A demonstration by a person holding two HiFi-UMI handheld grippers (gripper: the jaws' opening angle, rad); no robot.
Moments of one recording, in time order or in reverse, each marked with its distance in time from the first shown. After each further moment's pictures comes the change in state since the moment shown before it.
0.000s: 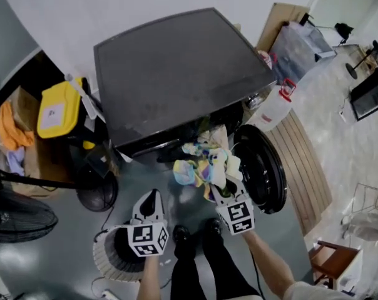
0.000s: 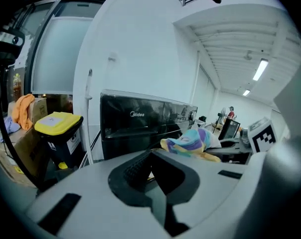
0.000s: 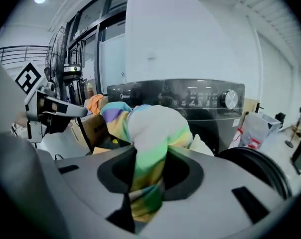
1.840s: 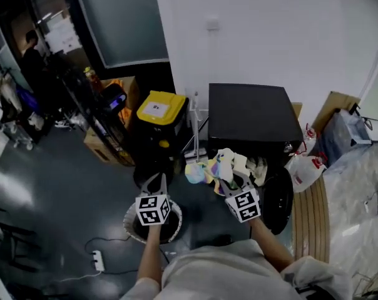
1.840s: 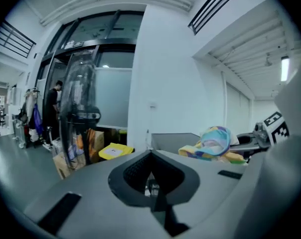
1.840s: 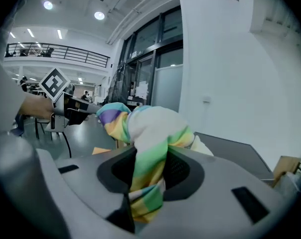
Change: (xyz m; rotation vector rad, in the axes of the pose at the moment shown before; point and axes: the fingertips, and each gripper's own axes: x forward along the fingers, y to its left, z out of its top) left arm -0.370 0.041 0.134 -0.084 -0.277 0.435; right arm -0.214 0.214 0.214 -0.377 -0.233 0.411
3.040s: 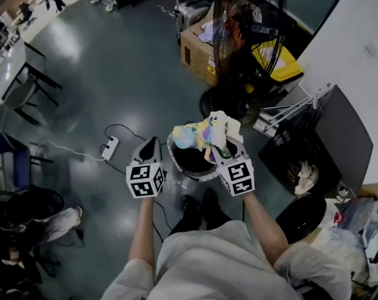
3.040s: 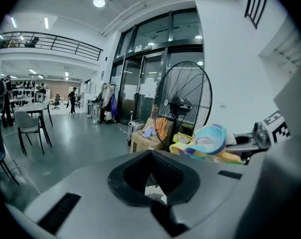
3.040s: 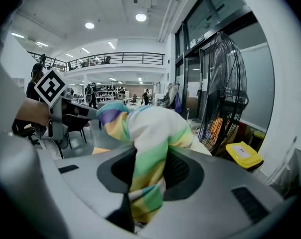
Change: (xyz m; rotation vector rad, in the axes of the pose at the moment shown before) left arm -0.311 0.271 -0.147 -0.326 0.035 0.663; right arm 0.126 0.416 0.040 -0.222 0.030 0.699
